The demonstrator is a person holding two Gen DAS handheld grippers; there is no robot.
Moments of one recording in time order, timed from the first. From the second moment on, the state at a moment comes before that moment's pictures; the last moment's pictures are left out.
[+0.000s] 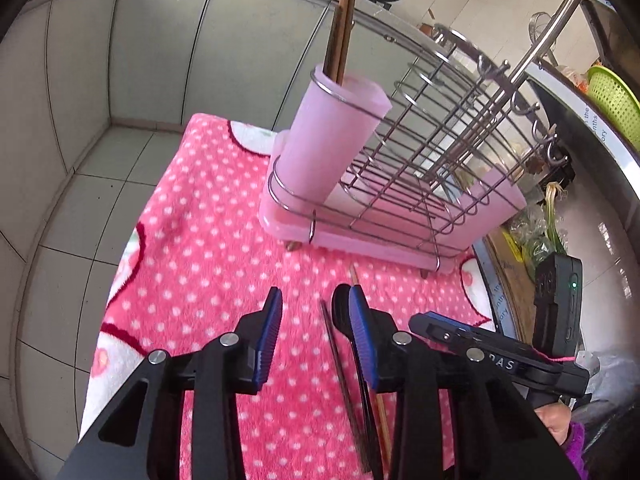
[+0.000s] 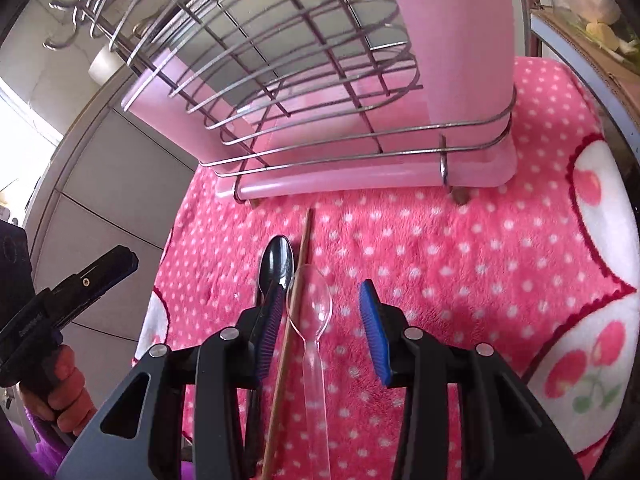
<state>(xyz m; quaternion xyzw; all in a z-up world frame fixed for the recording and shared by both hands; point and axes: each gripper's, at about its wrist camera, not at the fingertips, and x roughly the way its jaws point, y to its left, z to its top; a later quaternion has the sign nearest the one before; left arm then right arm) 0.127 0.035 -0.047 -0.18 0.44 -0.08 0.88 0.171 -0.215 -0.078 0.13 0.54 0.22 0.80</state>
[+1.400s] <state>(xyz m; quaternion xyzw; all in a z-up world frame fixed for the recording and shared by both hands) 0.198 -0.016 -0.112 -0.07 0.61 -0.05 0.79 0.154 -0.268 -0.093 0.18 0.53 0.16 0.81</state>
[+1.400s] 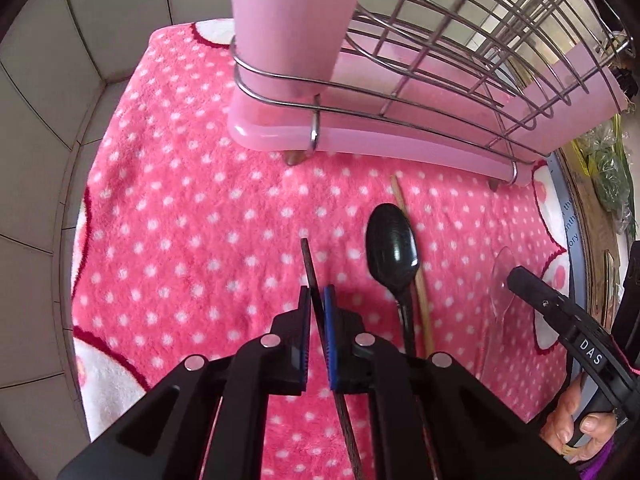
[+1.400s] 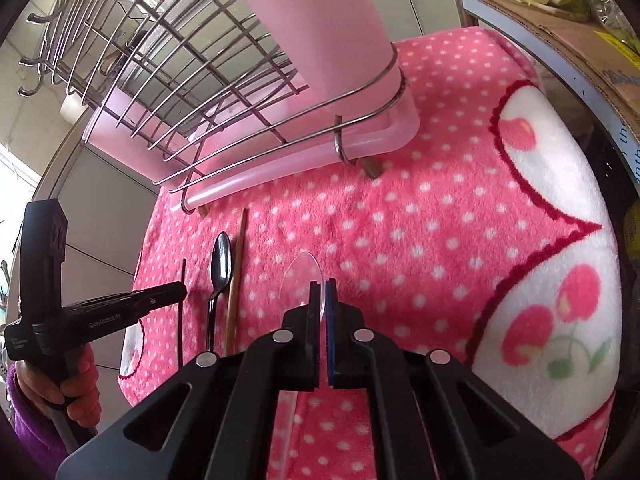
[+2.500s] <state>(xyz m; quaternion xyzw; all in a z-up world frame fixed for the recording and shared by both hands) 0.213 0.021 -0.132 -0.10 0.64 -0.07 0.76 0.166 -0.260 -0.103 0.21 0.59 0.16 0.76</state>
